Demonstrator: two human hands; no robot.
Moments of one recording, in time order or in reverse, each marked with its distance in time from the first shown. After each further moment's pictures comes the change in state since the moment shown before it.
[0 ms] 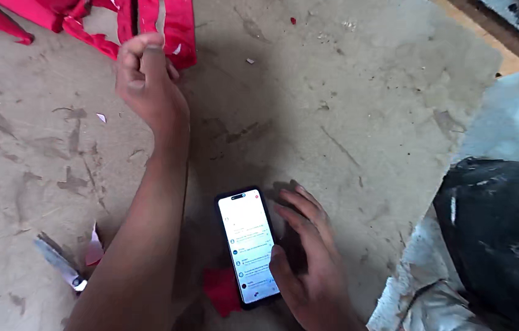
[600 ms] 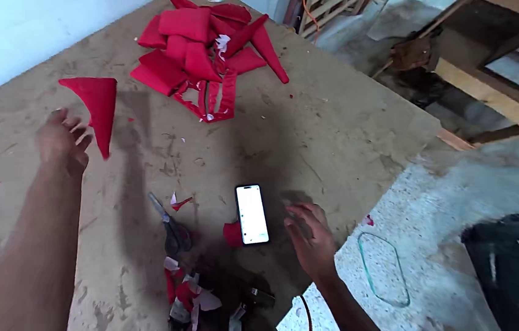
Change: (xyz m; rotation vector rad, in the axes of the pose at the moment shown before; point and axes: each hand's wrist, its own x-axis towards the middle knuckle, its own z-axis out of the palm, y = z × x) left_hand 0.129 0.250 -0.223 0.423 0.351 -0.694; right_hand -0.014 -0.014 -0.076 0.260 0.052 0.046
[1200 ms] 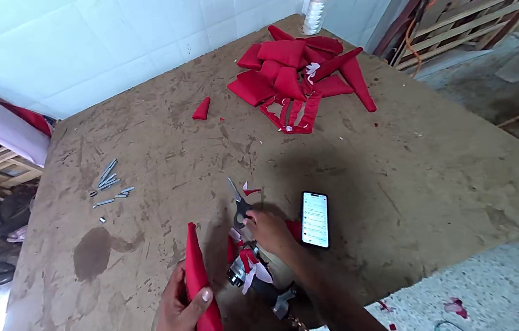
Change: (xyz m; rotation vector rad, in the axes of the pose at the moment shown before) left_hand -0.393 -0.086 -0.200 0.022 -0.313 0.157; right_hand -0.003 -0.176 0.157 -0.392 -1.095 0.042
